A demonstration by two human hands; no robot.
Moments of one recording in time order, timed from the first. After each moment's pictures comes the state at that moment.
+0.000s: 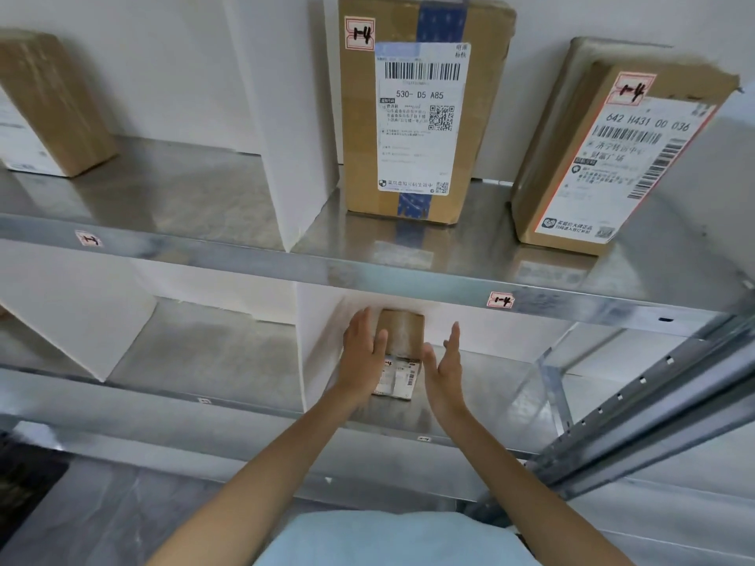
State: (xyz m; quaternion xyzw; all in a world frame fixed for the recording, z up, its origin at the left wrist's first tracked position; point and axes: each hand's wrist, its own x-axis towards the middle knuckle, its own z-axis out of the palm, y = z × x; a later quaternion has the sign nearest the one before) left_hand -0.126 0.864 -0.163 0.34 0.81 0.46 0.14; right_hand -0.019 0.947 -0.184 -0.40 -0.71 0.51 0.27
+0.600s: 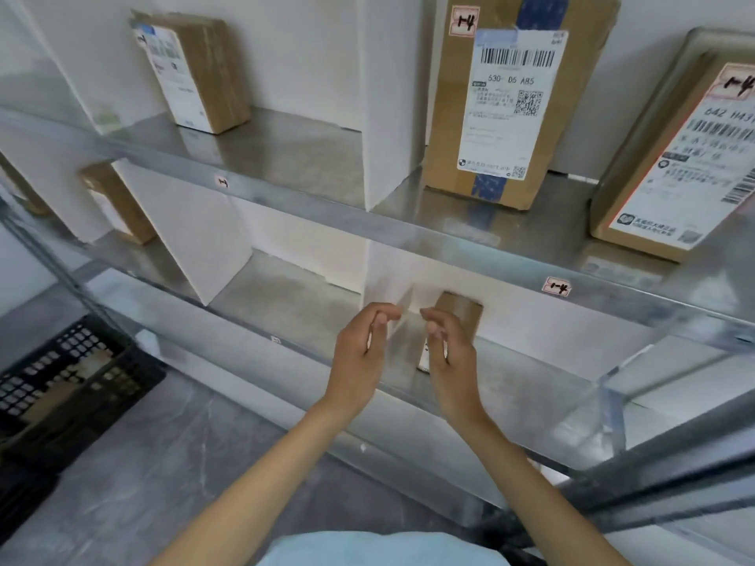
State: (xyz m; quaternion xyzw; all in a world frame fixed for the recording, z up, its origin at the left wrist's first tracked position) left_hand -0.069 0.756 -0.099 0.28 0.73 0.62 0.00; right_hand -0.007 0.874 -0.121 -0.14 -0.79 0.50 0.32
